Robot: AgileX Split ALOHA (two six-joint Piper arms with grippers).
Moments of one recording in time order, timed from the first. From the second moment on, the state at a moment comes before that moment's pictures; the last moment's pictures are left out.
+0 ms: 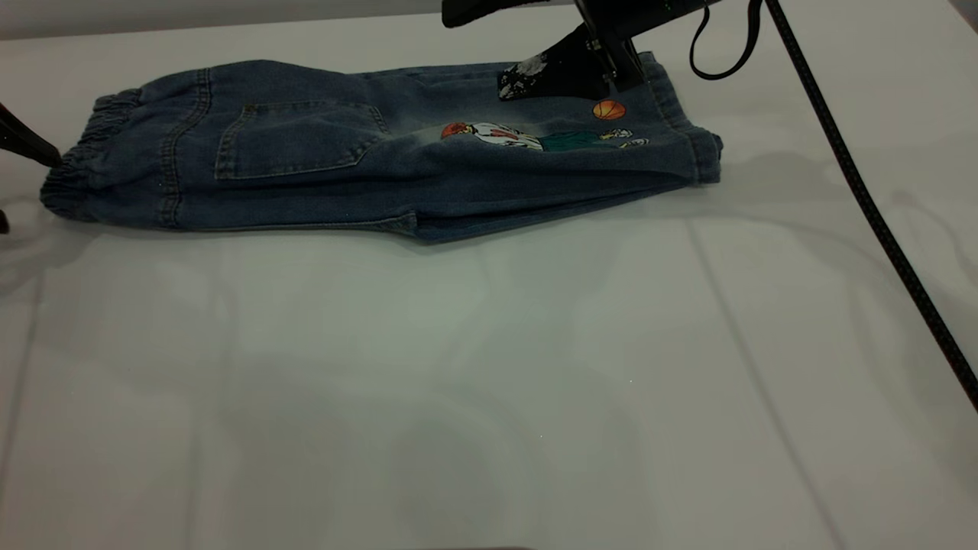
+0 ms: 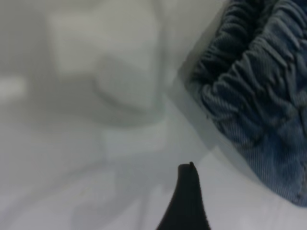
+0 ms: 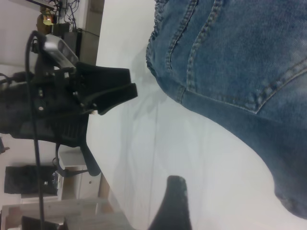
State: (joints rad) left arm 0.43 2.07 -1.04 -1.09 0.51 0.72; right arm 0.21 2.35 -1.50 1.58 1.00 -0.98
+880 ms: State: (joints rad) left arm 0.35 2.24 -1.12 -1.47 0.48 0.90; right arm 0.21 2.35 -1.50 1.57 0.98 -0.98
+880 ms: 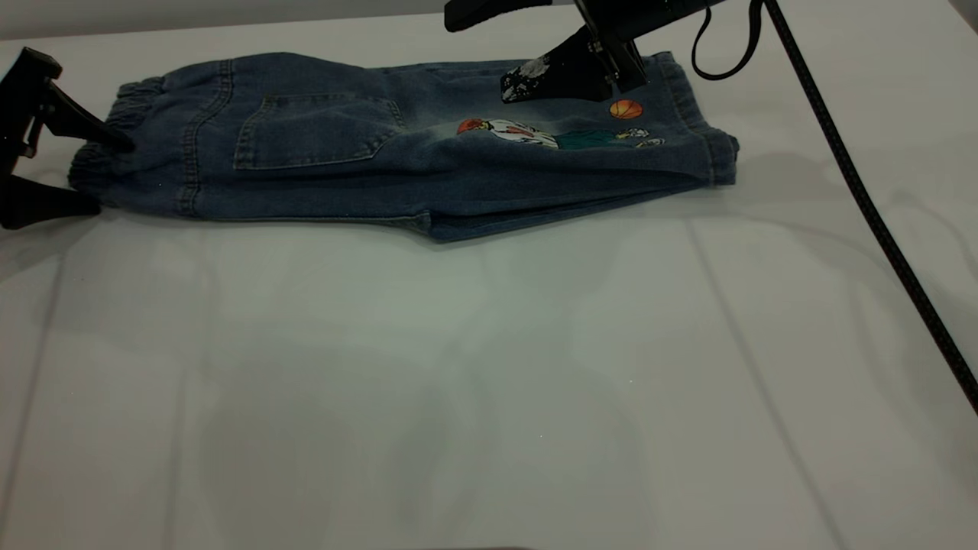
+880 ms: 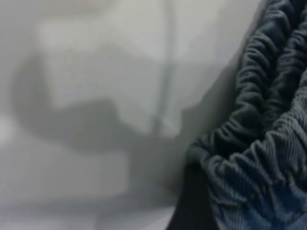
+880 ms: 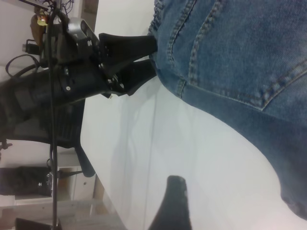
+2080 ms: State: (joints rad) left arm 0.12 1.85 -1.11 -1.46 0.51 0.99; right arm 0.46 2.49 -1.76 1.28 0.60 -0.74
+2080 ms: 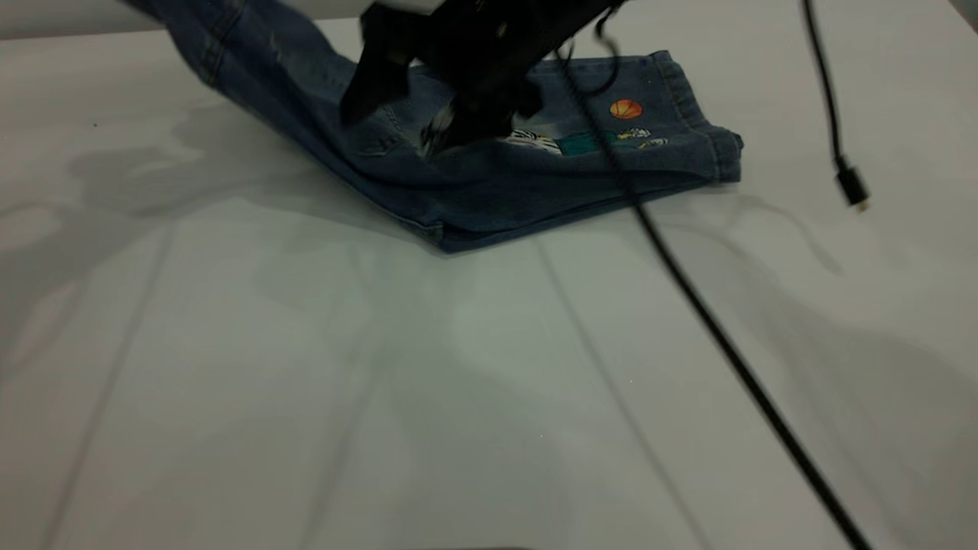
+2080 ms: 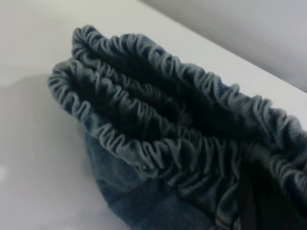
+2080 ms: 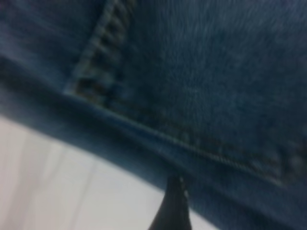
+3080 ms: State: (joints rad) left arm -0.27 1.75 -1.11 -1.43 0.38 1.04; right arm 0.16 2.23 -1.89 1.02 0.90 -0.64
